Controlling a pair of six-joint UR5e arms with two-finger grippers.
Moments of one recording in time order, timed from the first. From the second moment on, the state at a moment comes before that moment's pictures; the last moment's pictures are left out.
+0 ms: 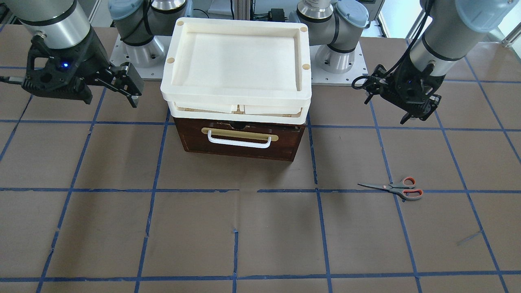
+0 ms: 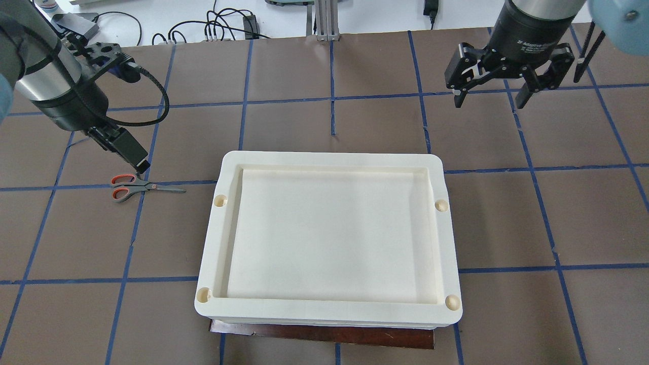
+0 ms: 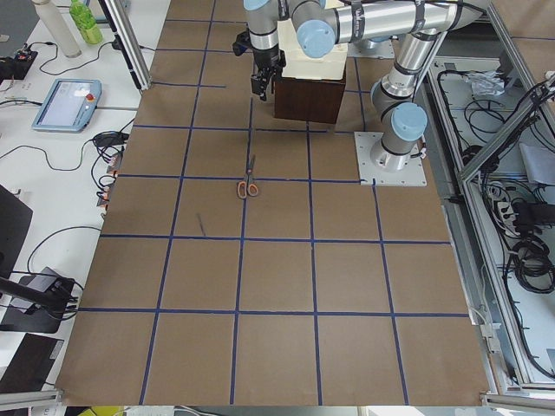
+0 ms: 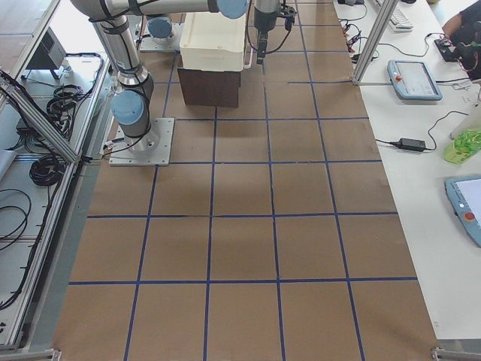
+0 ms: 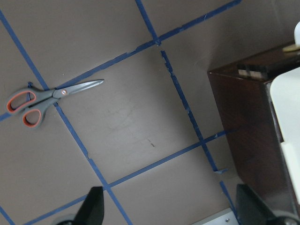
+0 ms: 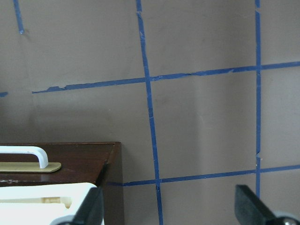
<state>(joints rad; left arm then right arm) -1.34 -1.55 -1.73 -1.53 1.59 0.89 1.58 -1.49 1.44 -1.48 -1.55 0.05</state>
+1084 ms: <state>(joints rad) -1.20 -1.81 -1.95 -0.88 1.62 1.66 1.75 -1.23 1.47 -1.77 -1.43 -0.55</state>
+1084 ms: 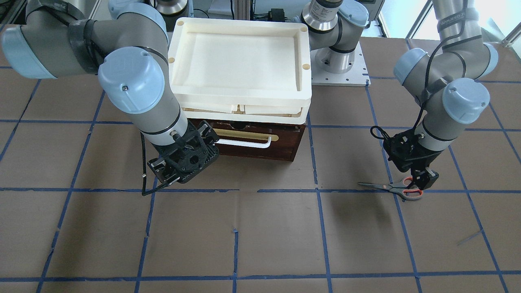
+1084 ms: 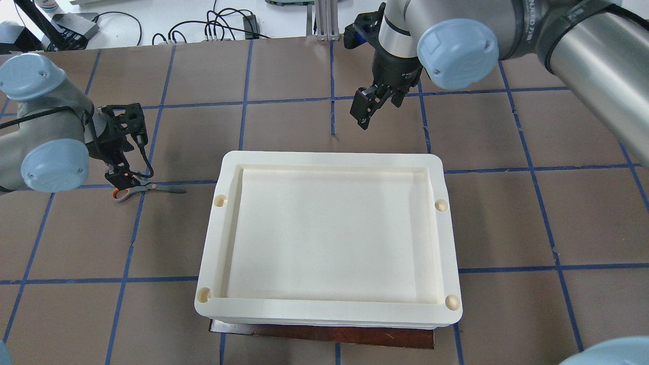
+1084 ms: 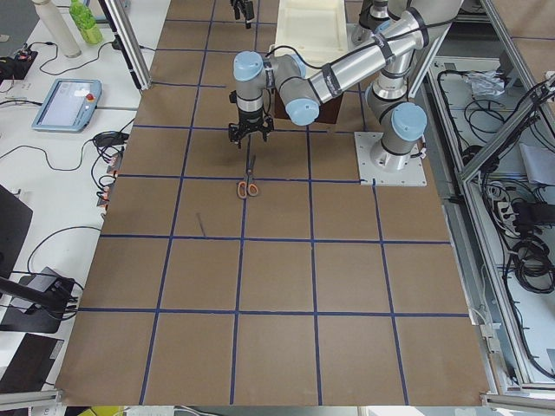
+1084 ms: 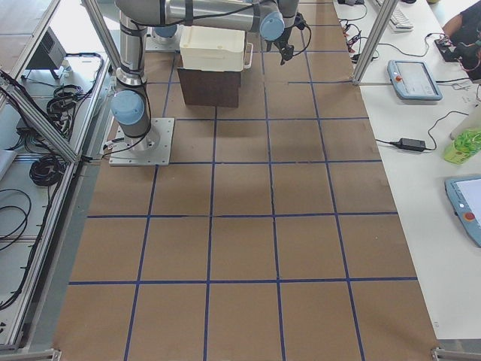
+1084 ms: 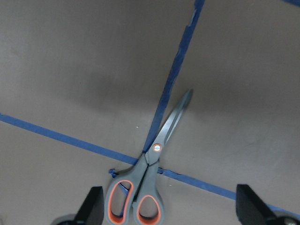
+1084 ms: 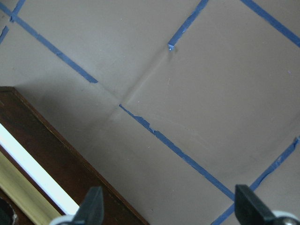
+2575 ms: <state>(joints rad) -1.13 -2.00 -1.94 -0.81 1.55 2.03 1.80 -1.19 1.51 -1.74 -1.34 -0.89</state>
